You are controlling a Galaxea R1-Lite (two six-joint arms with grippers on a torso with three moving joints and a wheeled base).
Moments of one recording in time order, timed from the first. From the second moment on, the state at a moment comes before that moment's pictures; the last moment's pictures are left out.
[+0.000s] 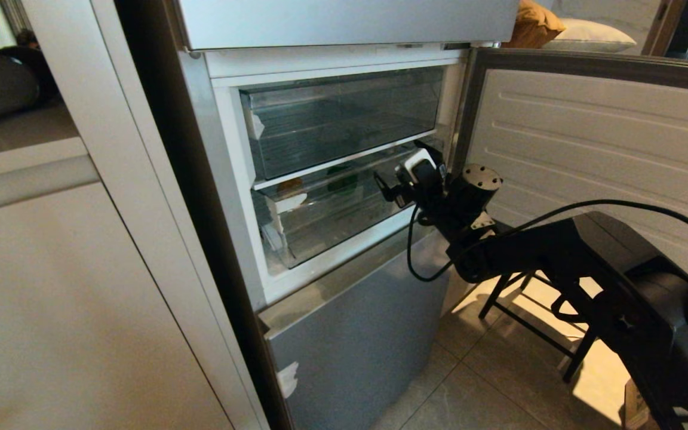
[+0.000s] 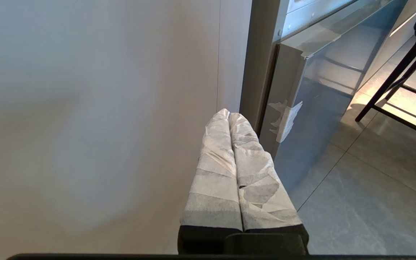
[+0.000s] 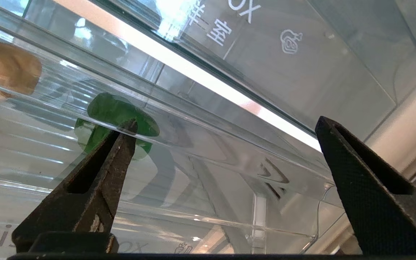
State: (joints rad) left arm 0.00 0.00 -0.03 0.07 0.00 0.00; right arm 0.39 2.50 -1.81 -1.15 0.11 -0.57
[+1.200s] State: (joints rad) left arm 0.00 0.00 -0.03 0.07 0.00 0.00; right arm 0.40 2.19 -1.19 -1.37 0.10 -0.58
